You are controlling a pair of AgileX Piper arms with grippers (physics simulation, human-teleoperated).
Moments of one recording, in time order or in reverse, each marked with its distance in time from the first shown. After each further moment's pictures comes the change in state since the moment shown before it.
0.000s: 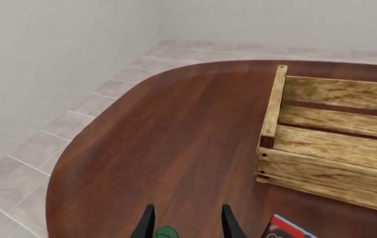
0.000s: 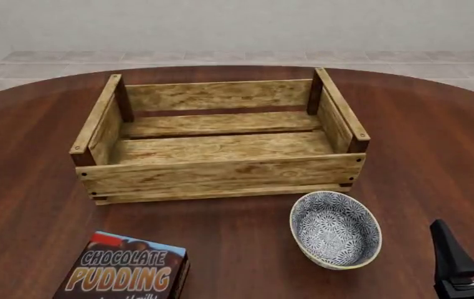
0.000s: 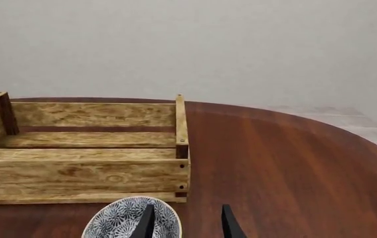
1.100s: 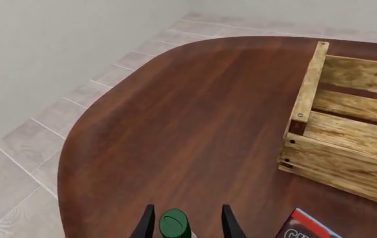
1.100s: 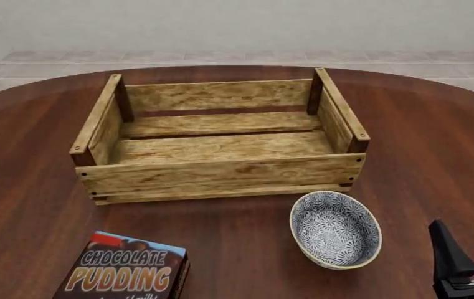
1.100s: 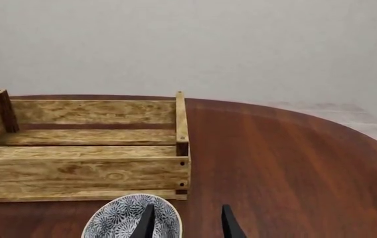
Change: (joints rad) left arm 0.127 -0.023 0.147 -0.047 -0.006; right arm 0.000 0.012 0.001 0.002 0.005
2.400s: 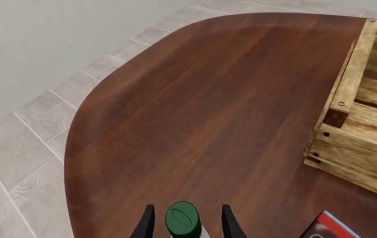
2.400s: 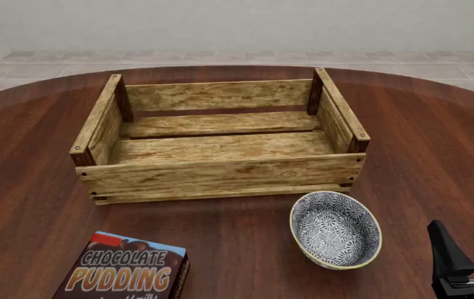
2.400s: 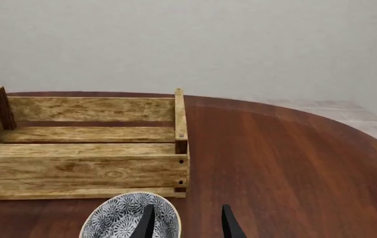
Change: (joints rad) left arm 0.106 0.043 0.155 -0.131 0.000; right arm -0.004 0.019 0.001 -0.007 -0.005
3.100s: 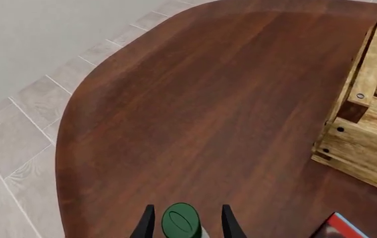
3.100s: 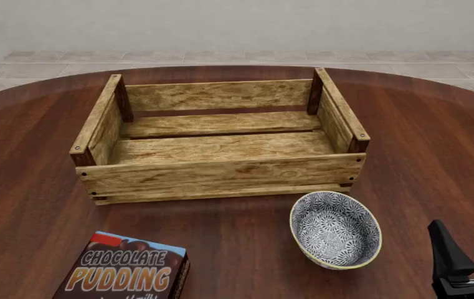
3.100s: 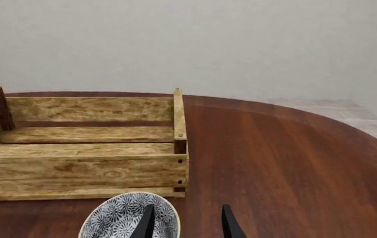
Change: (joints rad) left arm 0.014 0.103 0.097 -0.151 -0.013; right arm -0.006 0.002 0.000 0.000 0.003
